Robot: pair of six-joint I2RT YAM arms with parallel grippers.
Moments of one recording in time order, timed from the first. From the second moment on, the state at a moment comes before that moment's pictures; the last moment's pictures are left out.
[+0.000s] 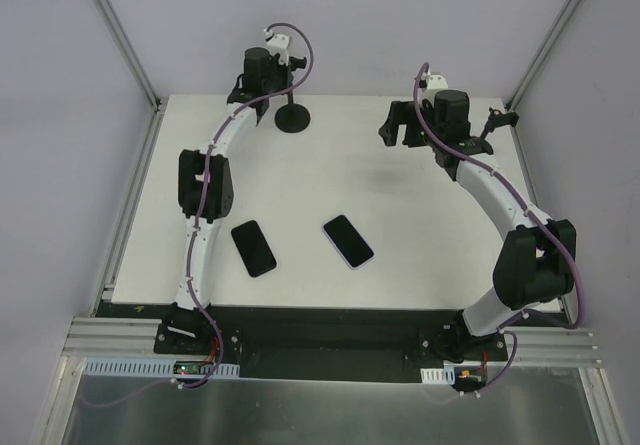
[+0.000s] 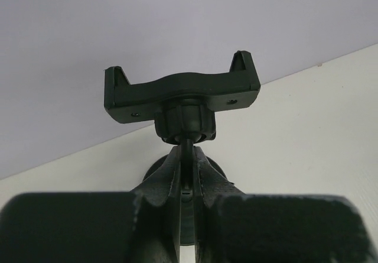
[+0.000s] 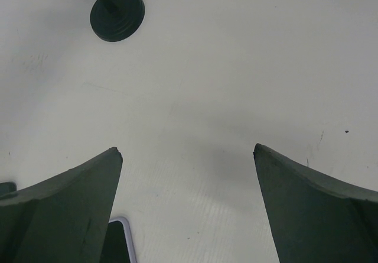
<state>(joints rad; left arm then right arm) -0.23 2.48 2.31 -0.09 0.19 -0.03 0.26 1.59 1.31 -0.17 -0.18 0.16</state>
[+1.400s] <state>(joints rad) -0.42 1.82 1.36 -0.10 0.50 0.16 0.34 1.67 1.31 -0.07 -0.58 0.18</state>
